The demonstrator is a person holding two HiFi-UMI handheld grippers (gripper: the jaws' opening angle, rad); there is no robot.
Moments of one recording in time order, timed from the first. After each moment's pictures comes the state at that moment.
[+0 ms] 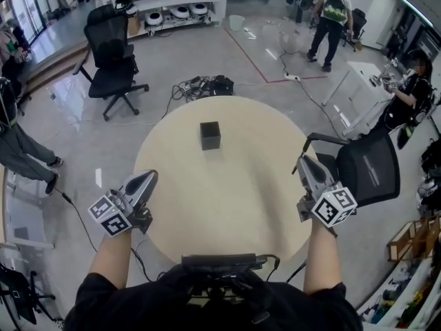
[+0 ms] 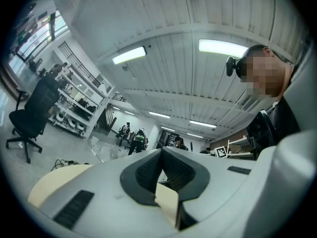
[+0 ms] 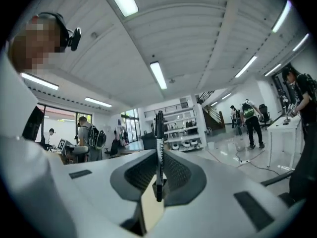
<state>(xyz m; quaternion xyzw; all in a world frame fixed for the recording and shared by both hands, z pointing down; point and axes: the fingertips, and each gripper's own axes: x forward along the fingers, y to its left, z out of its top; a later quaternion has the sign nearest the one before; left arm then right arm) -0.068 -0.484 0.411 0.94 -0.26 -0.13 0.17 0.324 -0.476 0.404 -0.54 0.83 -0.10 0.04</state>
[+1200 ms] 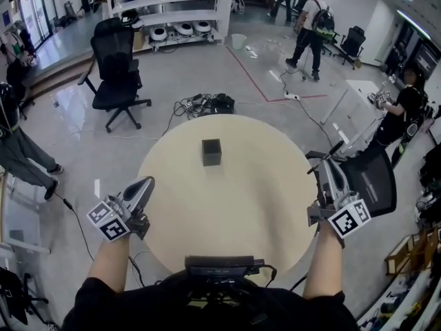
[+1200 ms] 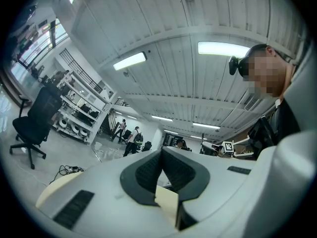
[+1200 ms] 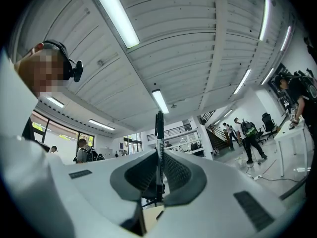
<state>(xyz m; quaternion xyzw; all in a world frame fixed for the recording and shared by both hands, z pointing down) -0.082 -0.490 0.388 0.94 -0.28 -0.14 0.15 0.351 -0.455 0.292 -0.53 0.83 -0.02 0.18</state>
